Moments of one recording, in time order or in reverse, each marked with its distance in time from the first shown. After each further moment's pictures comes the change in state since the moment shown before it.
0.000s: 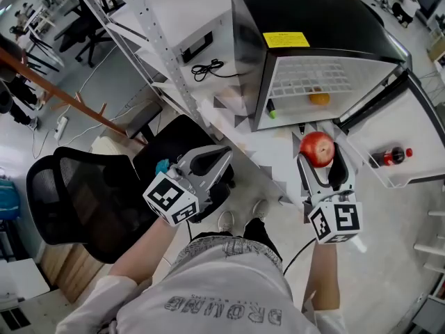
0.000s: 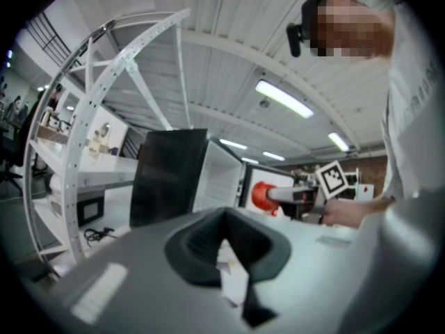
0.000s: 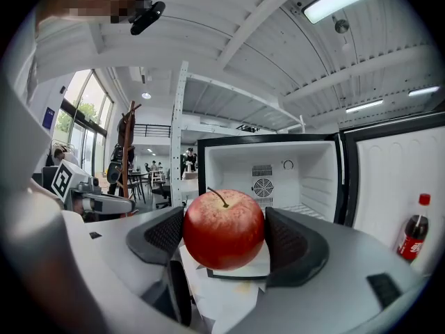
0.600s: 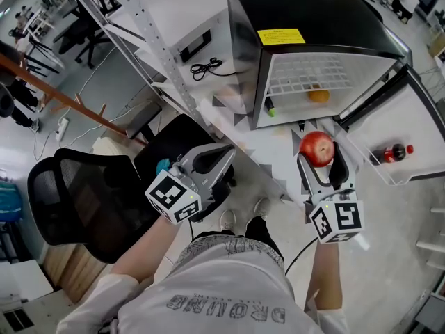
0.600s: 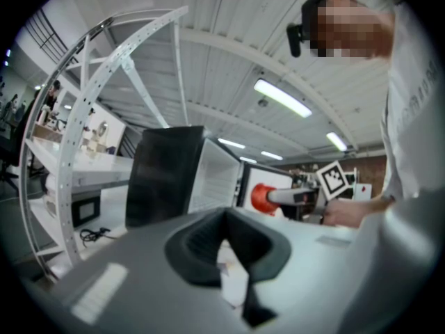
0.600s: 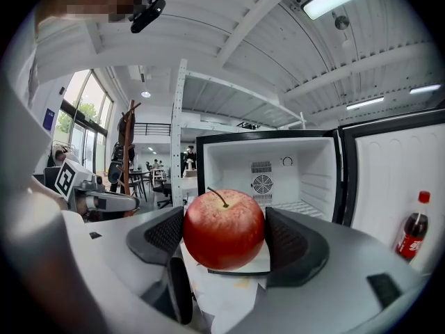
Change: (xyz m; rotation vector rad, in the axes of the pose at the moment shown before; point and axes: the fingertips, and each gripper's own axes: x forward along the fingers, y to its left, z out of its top) left arm 0.011 -0.006 -0.001 0.004 0.006 -0.018; right arm -0.004 -0.005 -0.006 0.009 0.021 0.009
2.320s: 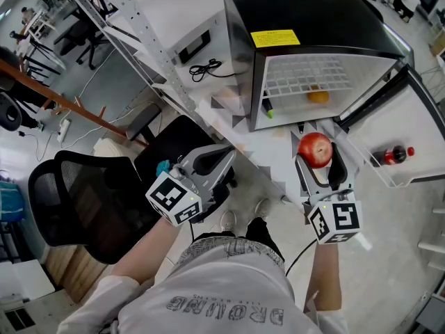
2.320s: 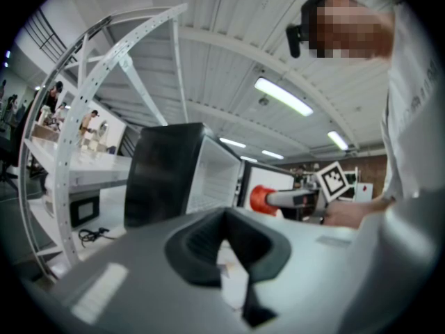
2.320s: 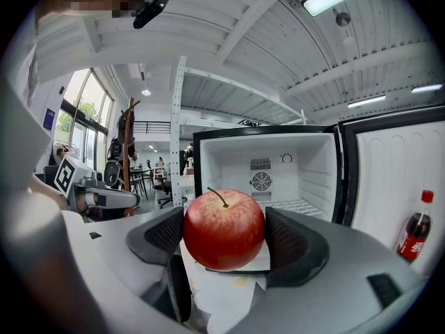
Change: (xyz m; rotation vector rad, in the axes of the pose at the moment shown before) left arm 0.013 -0.001 0.000 0.000 0.008 0.008; right arm 0.007 -0.009 -0.007 -0.002 0.020 0.007
